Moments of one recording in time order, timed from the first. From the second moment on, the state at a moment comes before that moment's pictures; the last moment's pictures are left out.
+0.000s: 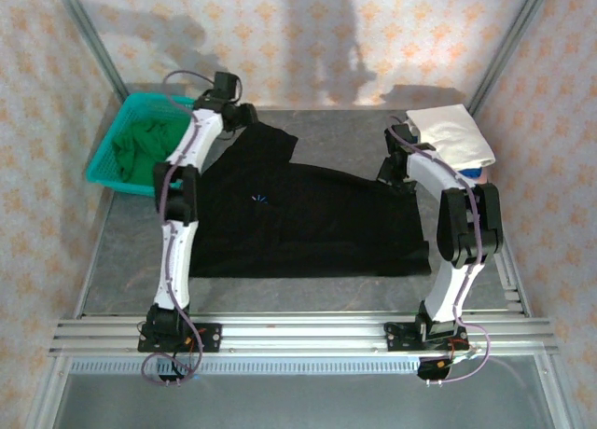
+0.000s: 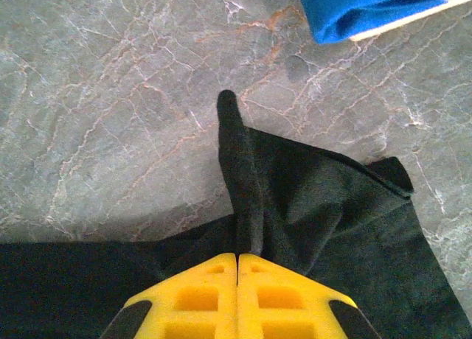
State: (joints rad) left arm -0.10 2.60 2.52 -0.82 0.06 -0.42; right arm 0.16 1.85 1.34 -0.69 0.16 0.59
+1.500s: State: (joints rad) left arm -0.08 2.75 2.63 -0.91 0.04 -0.43; right arm 0.17 1.64 1.25 -0.69 0.10 0.59
